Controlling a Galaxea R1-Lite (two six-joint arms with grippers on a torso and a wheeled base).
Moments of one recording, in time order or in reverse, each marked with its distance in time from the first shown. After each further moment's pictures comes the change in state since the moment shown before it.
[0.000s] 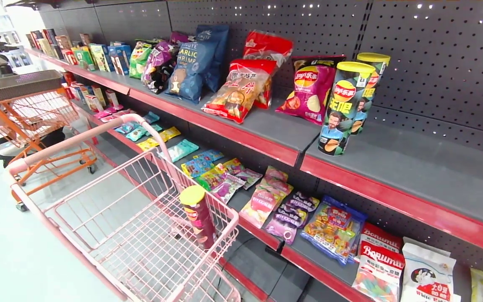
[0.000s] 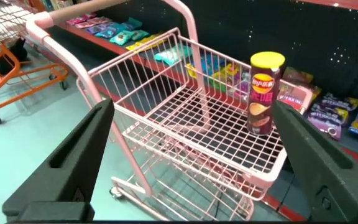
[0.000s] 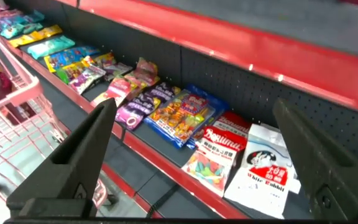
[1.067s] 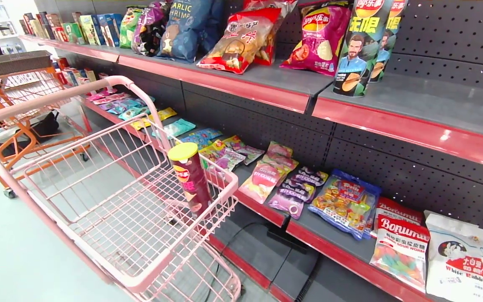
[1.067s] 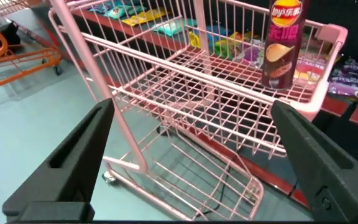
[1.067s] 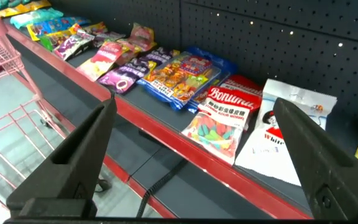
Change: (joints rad) left arm 0.000 0.000 0.000 0.000 -0.001 0.001; right arm 0.000 0.000 0.000 0.000 -0.002 0.001
